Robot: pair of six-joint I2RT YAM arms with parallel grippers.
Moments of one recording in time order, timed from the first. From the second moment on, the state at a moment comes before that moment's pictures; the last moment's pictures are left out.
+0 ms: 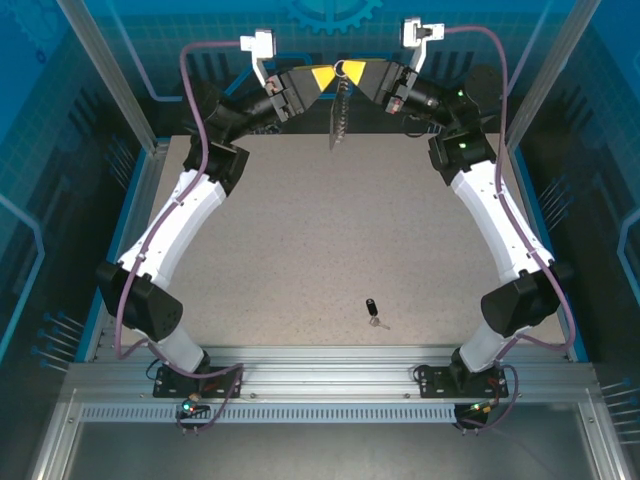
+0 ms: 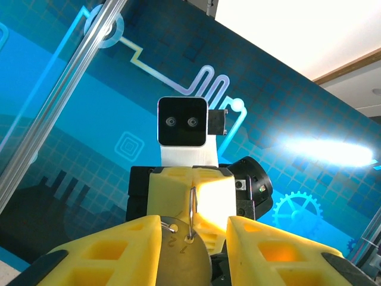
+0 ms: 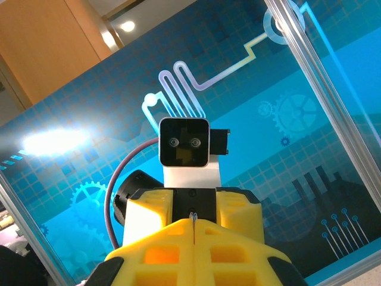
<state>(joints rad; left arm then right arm) -0.36 1.66 1.78 0.48 0.80 -1.04 0.33 1.67 1.86 0.39 -0.93 1.03</state>
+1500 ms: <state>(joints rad) -0.37 1.69 1.81 0.44 0.84 -0.99 0.19 1.64 1.83 0.29 -0.93 1.03</state>
